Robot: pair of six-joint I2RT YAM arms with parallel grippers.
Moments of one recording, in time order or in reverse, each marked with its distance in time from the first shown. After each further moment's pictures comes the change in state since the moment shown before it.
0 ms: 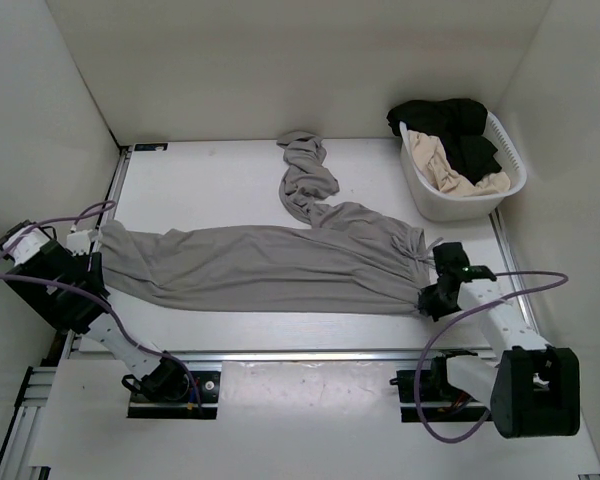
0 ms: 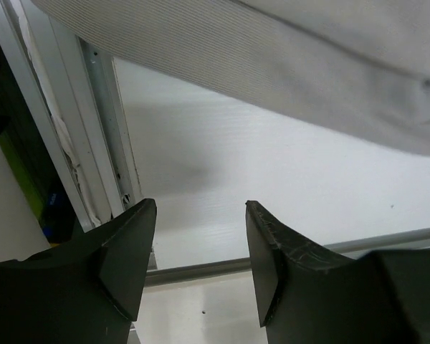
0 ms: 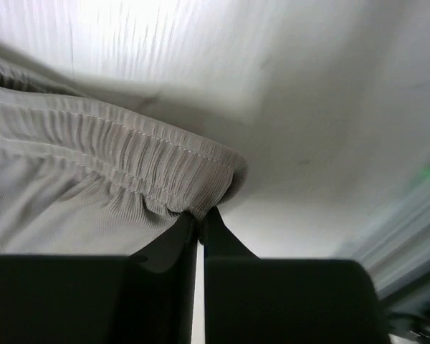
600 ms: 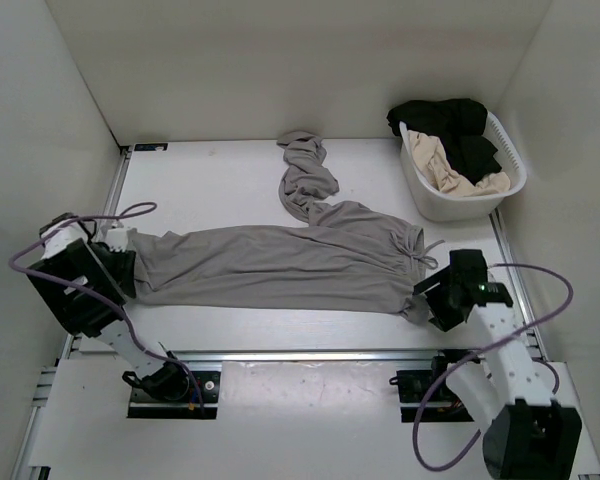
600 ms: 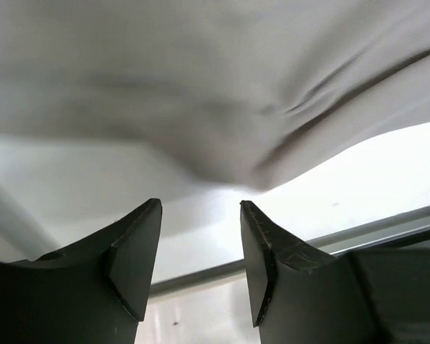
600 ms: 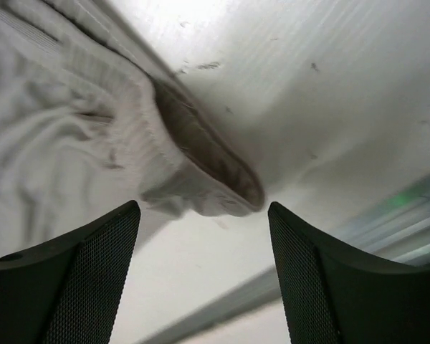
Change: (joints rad) left arm -0.238 -0.113 -0.183 0.030 0.003 -0.031; right arm -0.117 -0.157 0.056 -0.099 -0.103 -0.392
